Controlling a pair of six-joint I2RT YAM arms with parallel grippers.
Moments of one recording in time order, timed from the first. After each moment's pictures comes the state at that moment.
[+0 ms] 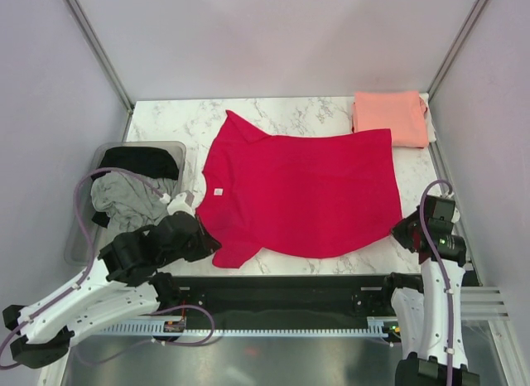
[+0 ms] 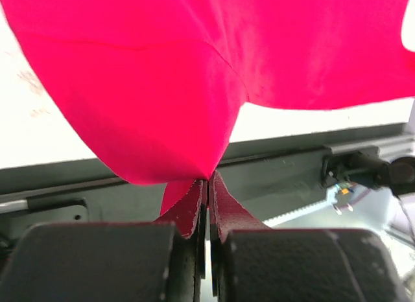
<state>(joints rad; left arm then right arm) -0.97 0.58 0.78 -1.00 -0.24 -1.11 -0.26 0.62 0.64 -0.95 -0.05 0.71</state>
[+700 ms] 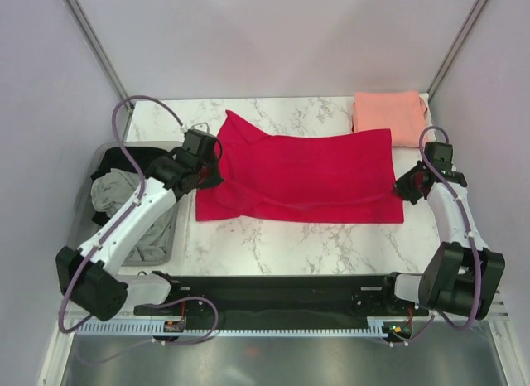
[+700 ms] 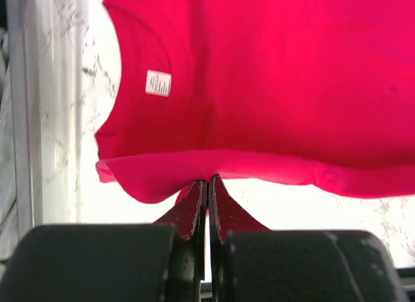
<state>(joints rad) -0.50 1.23 1.18 -0.81 -0.23 -0.60 -0.26 1.26 0.93 -0.68 -0.06 0.70</state>
